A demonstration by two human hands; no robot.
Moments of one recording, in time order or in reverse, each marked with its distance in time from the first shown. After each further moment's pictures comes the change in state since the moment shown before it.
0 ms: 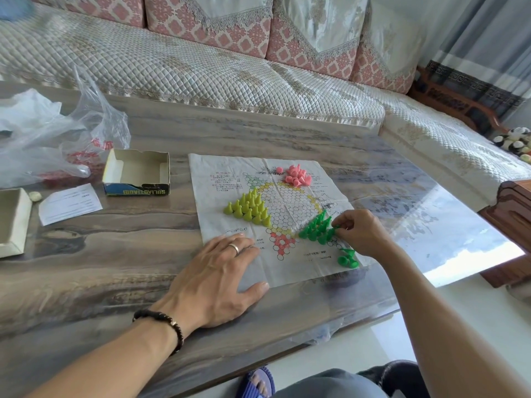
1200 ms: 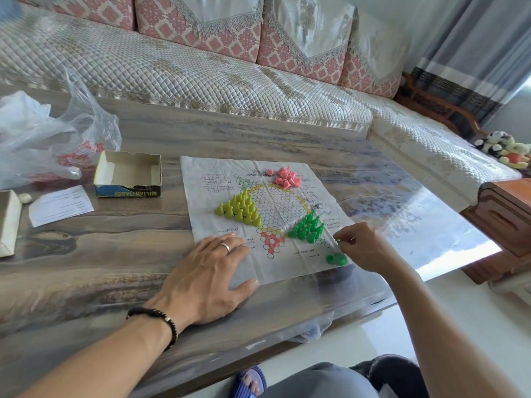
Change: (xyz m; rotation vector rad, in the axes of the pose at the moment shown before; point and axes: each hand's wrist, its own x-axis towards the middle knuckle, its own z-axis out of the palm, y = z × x) left_hand 0.000 0.001 0.000 -0.012 0.007 0.004; right_hand -0.031 0.018 -0.012 -0.140 -0.040 -0.057
